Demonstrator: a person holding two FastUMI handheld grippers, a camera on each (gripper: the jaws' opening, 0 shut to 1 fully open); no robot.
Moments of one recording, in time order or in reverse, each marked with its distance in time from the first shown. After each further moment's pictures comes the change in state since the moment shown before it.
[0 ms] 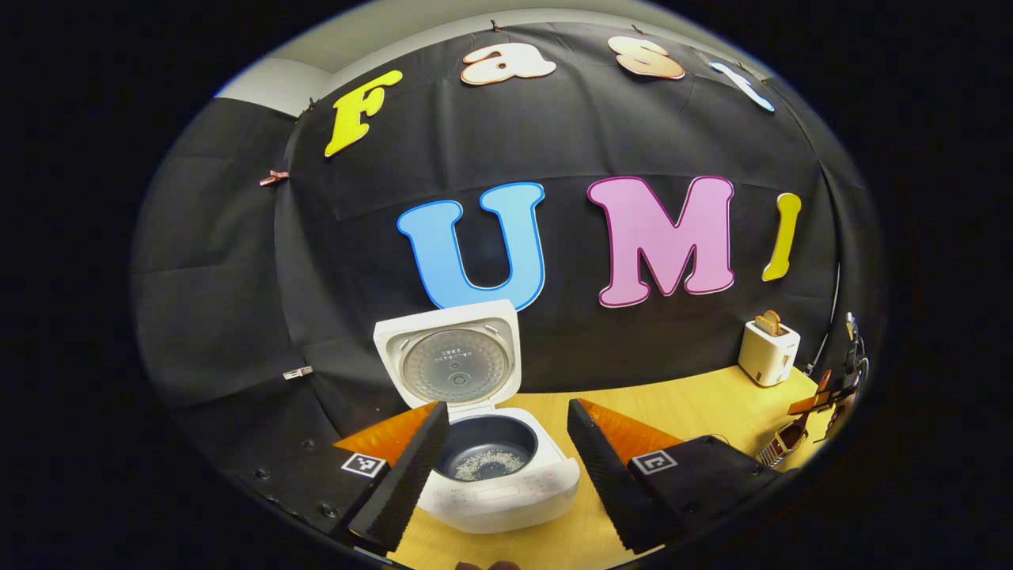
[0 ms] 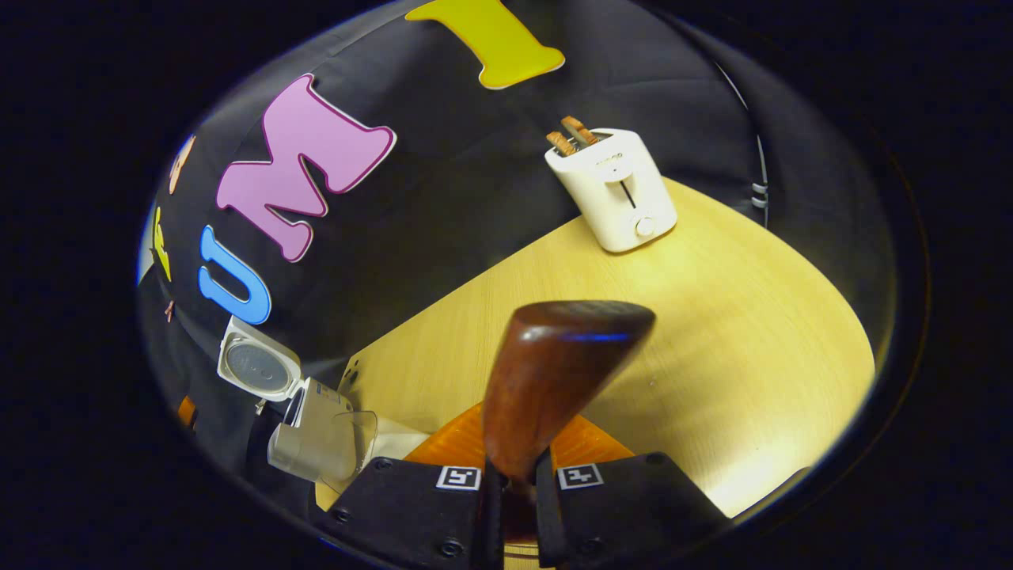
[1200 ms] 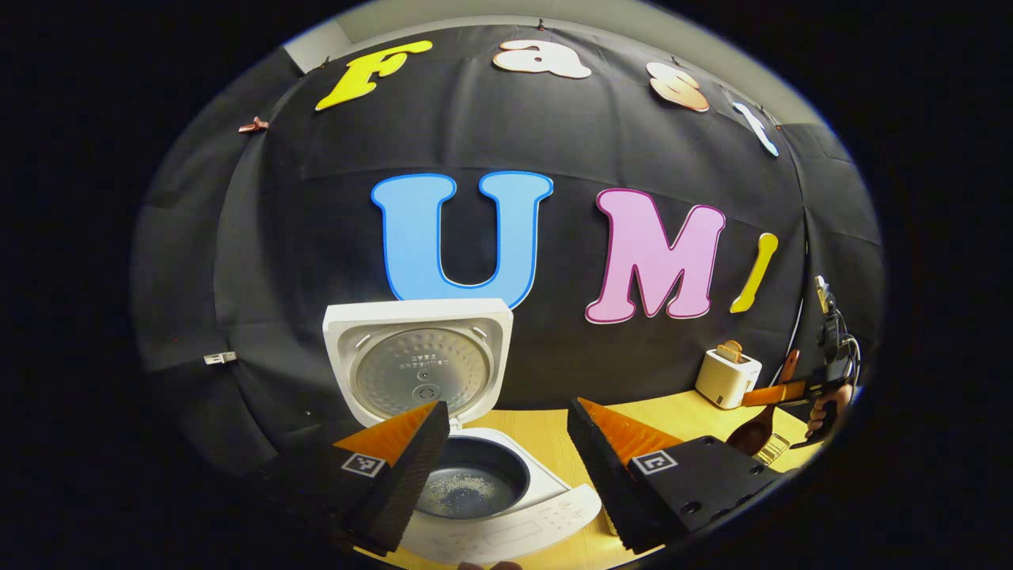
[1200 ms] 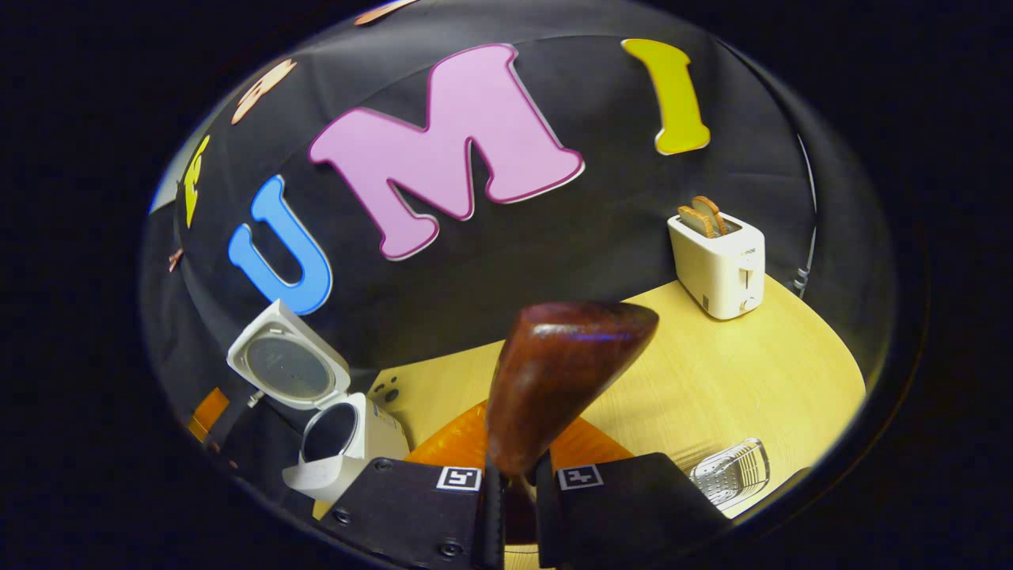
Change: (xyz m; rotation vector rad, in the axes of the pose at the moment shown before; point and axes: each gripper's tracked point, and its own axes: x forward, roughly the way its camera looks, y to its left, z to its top) left arm 0.084 0.048 -0.026 -0.149 -0.050 -0.252; right arm 0.022 0.228 -0.025 -0.258 -0.112 -0.007
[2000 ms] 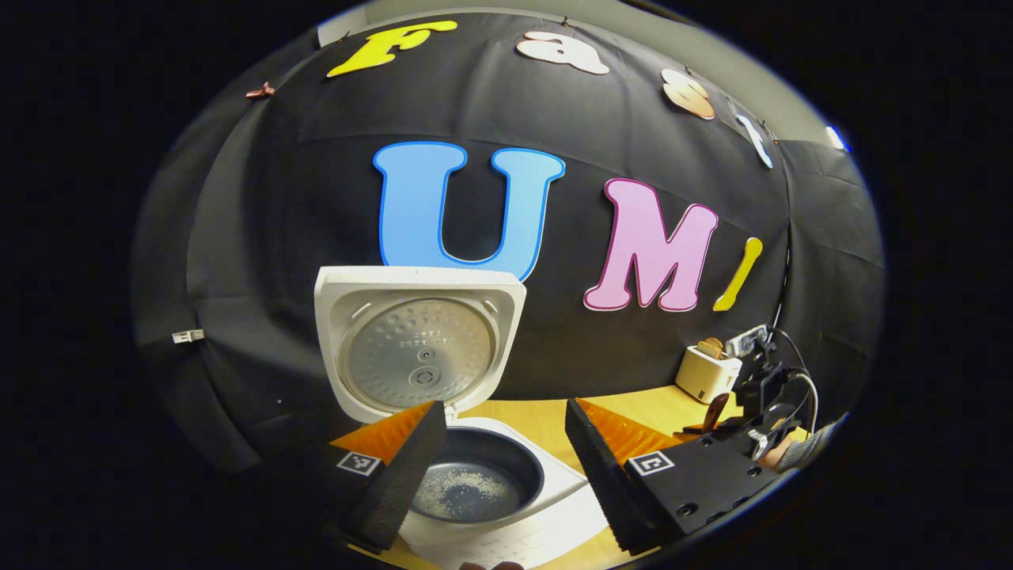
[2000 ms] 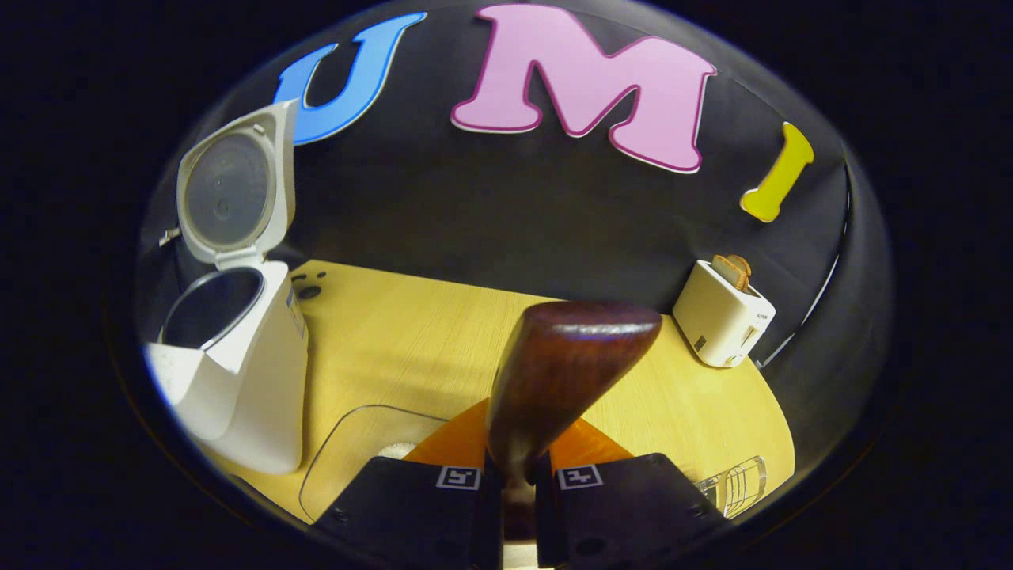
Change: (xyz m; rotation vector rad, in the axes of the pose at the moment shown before) left arm 0.019 0.030 -0.030 -0.057 0.036 -0.124; right arm 0.082 0.025 -0.114 -0.483 0.084 -0.234
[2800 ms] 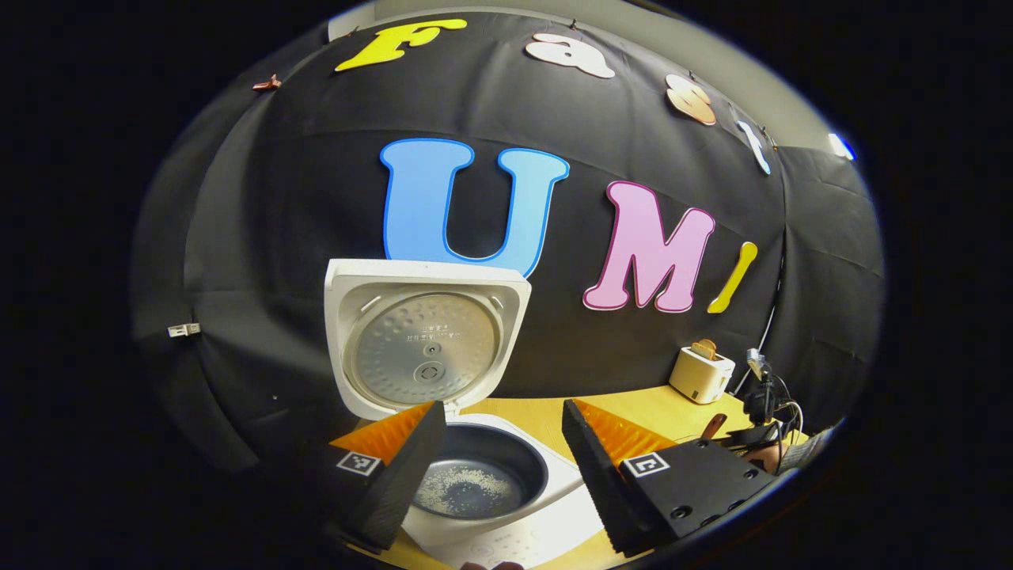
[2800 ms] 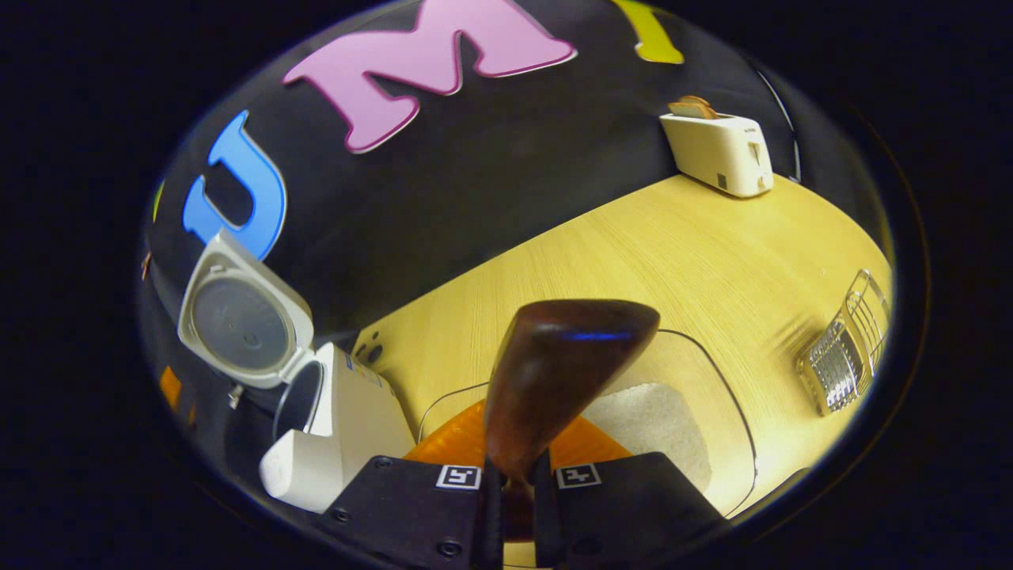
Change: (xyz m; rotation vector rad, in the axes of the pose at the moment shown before) left arm -0.011 0.010 0.000 -0.006 -0.010 -0.014; right arm -0.023 0.018 -0.016 0.740 0.078 0.201
